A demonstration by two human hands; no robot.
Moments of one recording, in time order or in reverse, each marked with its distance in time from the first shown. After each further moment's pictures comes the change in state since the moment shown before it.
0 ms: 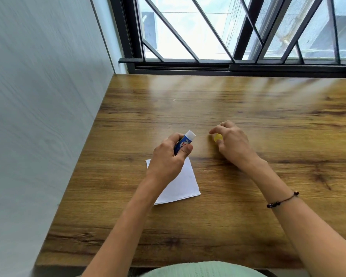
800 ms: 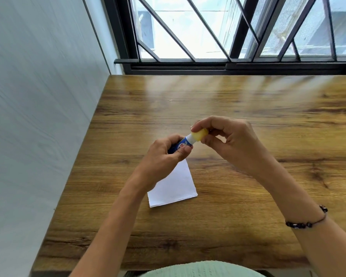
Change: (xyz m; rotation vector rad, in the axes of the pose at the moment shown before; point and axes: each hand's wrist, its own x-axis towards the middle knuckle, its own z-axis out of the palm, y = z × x) left_hand -0.002 0.016 -0.017 -0.149 -0.216 0.015; right_hand -0.035 -0.045 -0.056 0.499 0.056 -0.368
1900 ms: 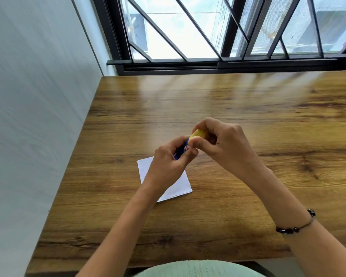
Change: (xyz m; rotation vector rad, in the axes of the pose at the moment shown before) left_hand -0.002 -0.010 0.032 -0.046 0.093 0.183; right_hand -0.014 -0.002 0.009 -0.163 0.098 0.129
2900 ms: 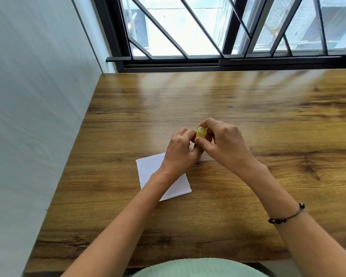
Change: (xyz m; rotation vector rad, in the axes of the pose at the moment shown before) left_hand 0.042 -0.027 0.027 0.449 0.096 0.100; right_hand 0.010 0.034 0.017 -0.227 0.003 0.047
